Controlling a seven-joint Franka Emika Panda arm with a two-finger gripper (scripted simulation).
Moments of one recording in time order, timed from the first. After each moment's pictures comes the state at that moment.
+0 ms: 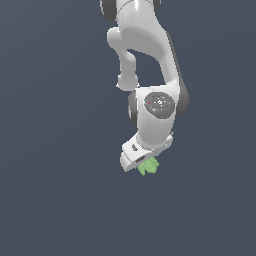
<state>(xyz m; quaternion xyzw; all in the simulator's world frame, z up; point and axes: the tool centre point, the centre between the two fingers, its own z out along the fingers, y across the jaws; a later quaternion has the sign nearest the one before) 0.084 0.069 0.131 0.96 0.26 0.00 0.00</state>
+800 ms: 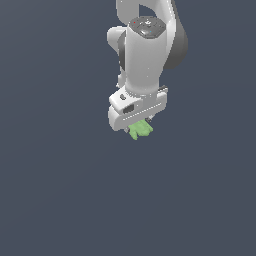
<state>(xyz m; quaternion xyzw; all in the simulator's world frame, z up) 0.004 0.036 0.250 0.96 0.26 0.00 0.00</state>
